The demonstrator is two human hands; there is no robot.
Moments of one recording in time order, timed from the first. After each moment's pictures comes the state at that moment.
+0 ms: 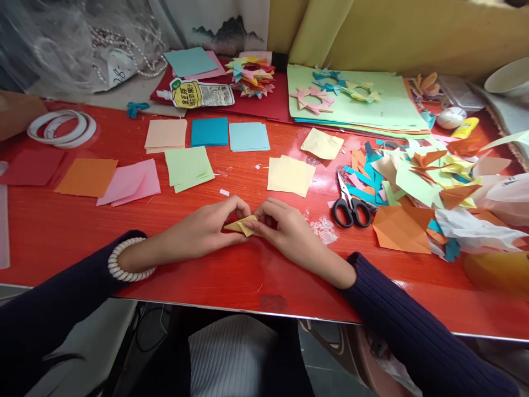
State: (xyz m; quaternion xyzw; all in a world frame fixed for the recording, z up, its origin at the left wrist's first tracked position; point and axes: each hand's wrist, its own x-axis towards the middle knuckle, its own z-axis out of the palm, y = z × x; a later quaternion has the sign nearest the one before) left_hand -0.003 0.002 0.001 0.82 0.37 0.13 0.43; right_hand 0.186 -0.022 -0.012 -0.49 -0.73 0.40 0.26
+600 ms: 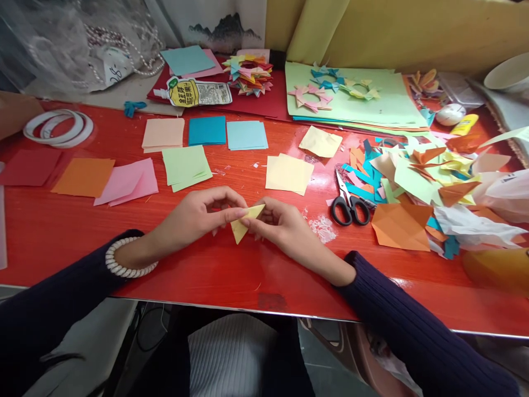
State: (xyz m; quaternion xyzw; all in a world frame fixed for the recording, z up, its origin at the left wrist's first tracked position) left_hand -0.001 0.005 0.004 0.68 0.40 0.25 0.57; right_hand 0.180 -0.024 -0.005 -0.47 -0.55 0.60 0.33
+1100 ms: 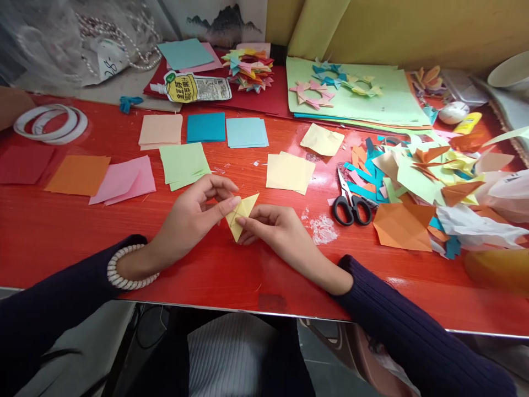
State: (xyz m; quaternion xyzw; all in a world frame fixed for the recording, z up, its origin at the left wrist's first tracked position) left_hand 0.003 -0.003 -0.004 0.65 0.44 0.37 0.50; right_hand 0.171 -0.028 -0.003 -0.47 -0.50 0.65 0.33
